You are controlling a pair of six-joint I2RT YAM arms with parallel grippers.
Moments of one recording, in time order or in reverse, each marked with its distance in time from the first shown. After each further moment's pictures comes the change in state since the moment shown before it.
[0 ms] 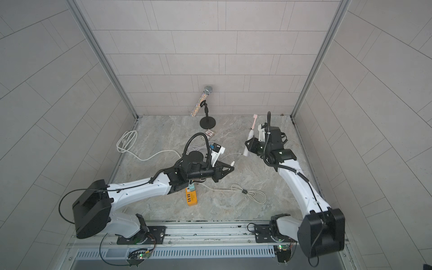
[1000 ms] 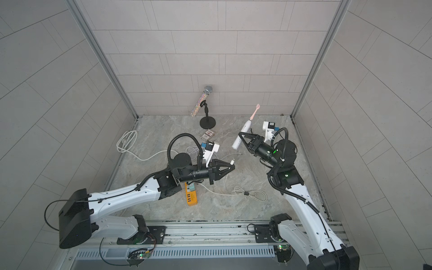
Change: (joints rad) left arm -0.021 -0.148 0.001 0.097 0.047 -0.041; right arm 0.046 -0.254 -0.191 0.583 -0.270 0.592
